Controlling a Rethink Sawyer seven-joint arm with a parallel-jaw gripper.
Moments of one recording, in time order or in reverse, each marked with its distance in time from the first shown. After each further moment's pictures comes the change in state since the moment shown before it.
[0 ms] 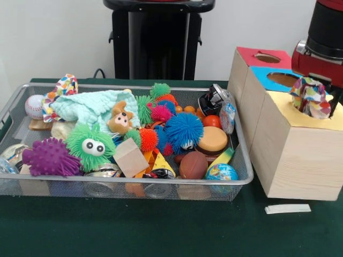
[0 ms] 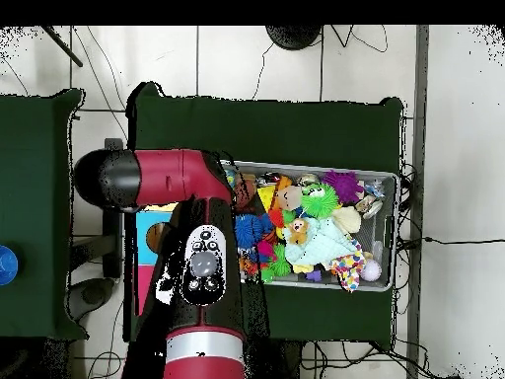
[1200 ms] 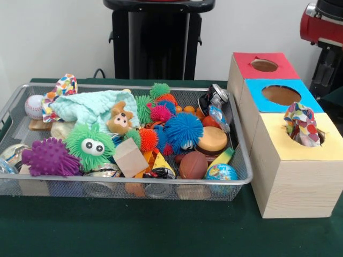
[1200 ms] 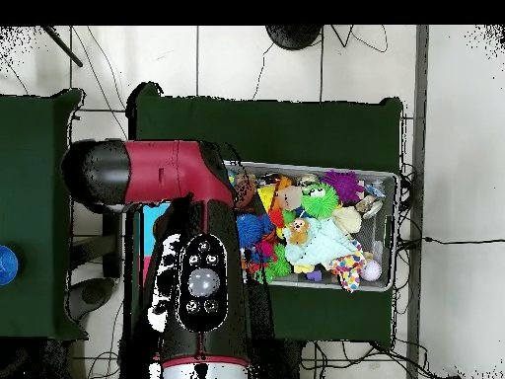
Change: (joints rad) arm -0.005 -0.078 0.000 -0.016 -0.003 0.116 0.000
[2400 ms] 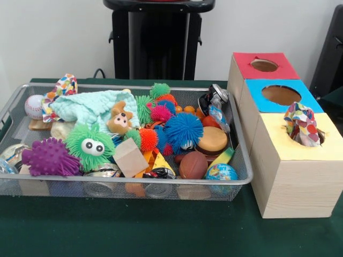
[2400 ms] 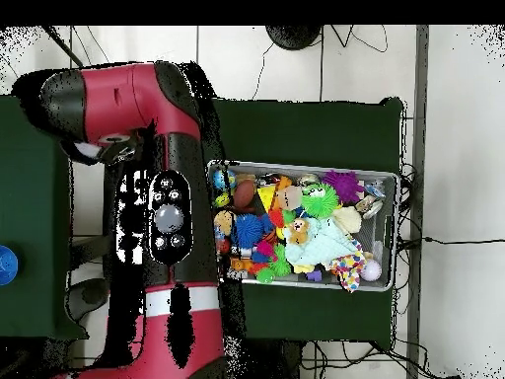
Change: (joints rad) arm 0.039 0.293 -0.028 -0.625 -0.065 0.386 0.000
